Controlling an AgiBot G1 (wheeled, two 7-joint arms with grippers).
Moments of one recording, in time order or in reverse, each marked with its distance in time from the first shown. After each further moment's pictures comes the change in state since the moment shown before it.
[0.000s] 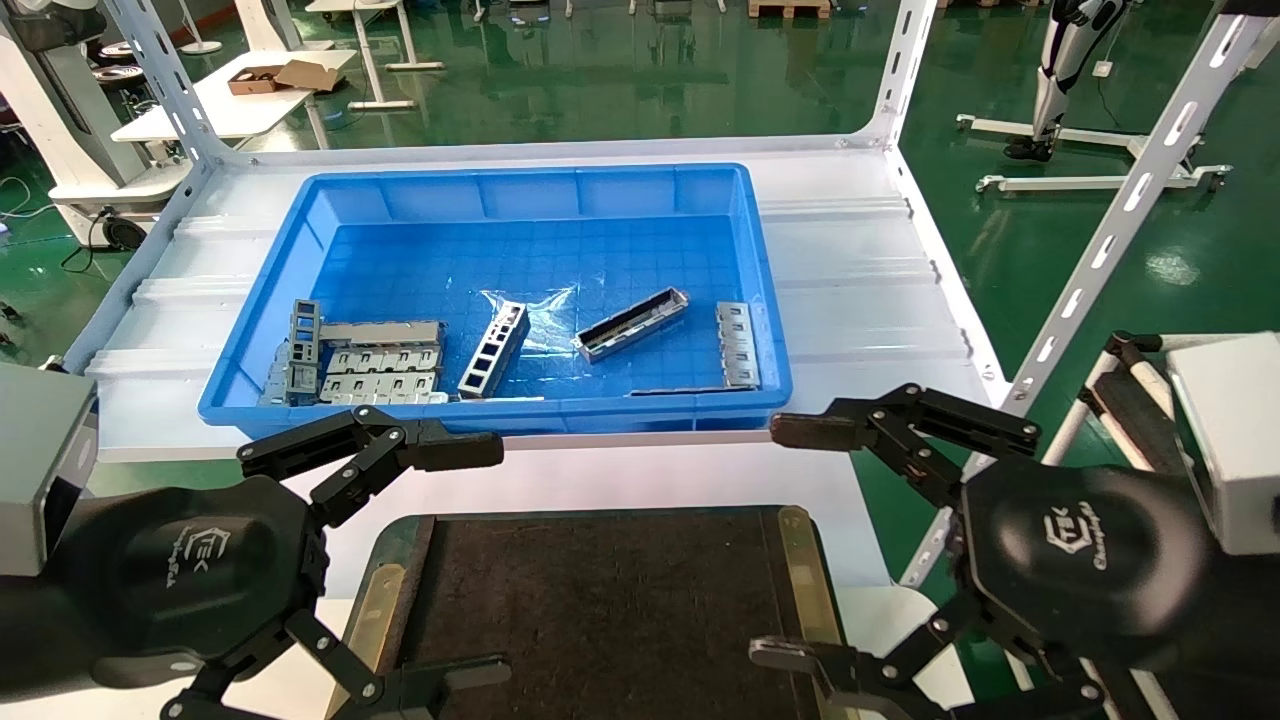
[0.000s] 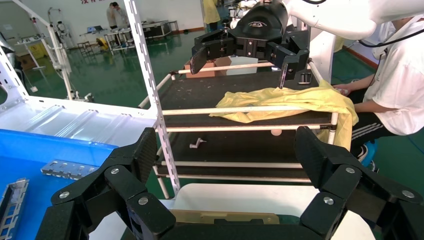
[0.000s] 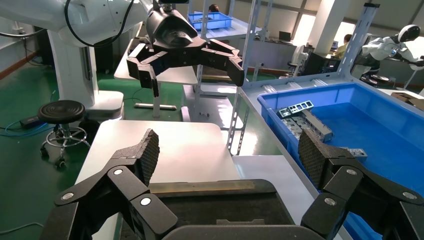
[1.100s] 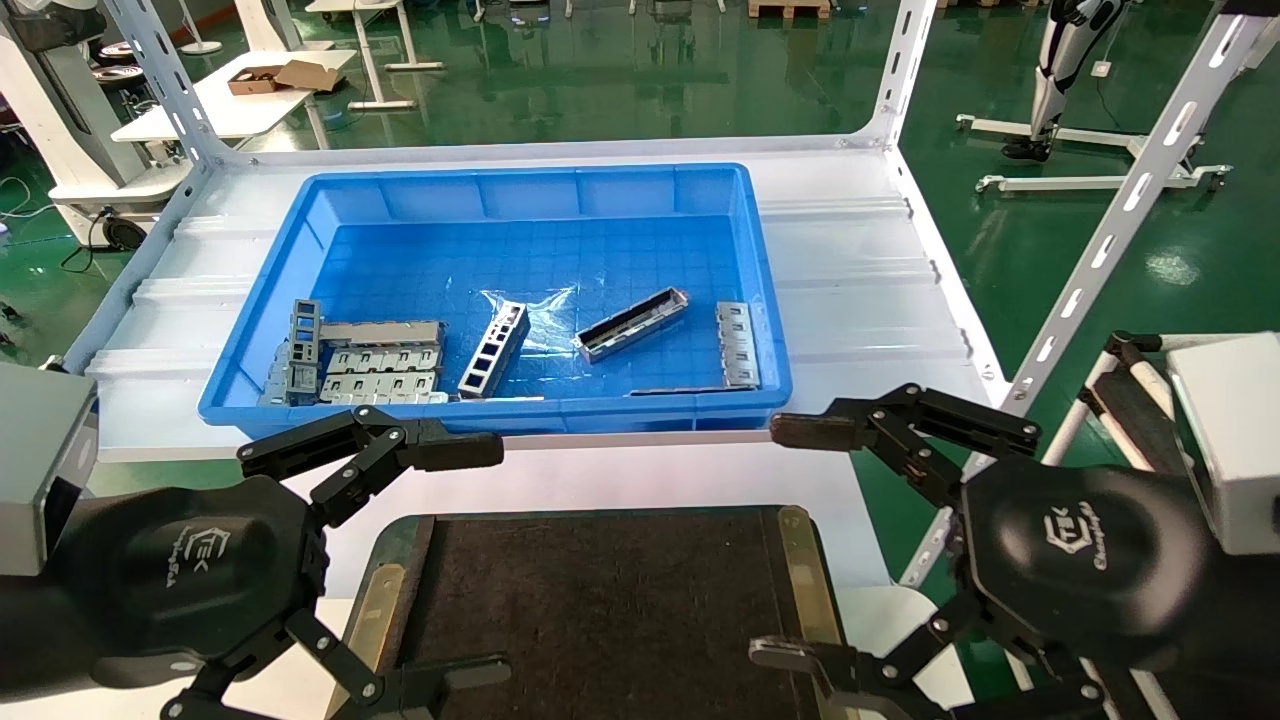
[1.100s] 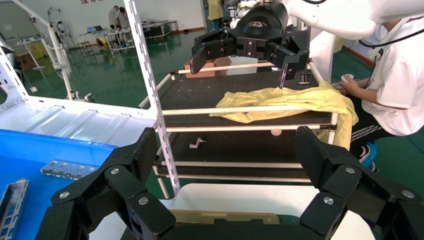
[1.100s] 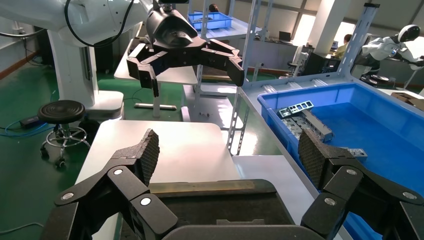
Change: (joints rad) left arm 0.000 0.000 0.000 0.000 0.000 0.000 0.000; right arm 0.000 0.000 0.000 0.000 0.000 0.000 0.000
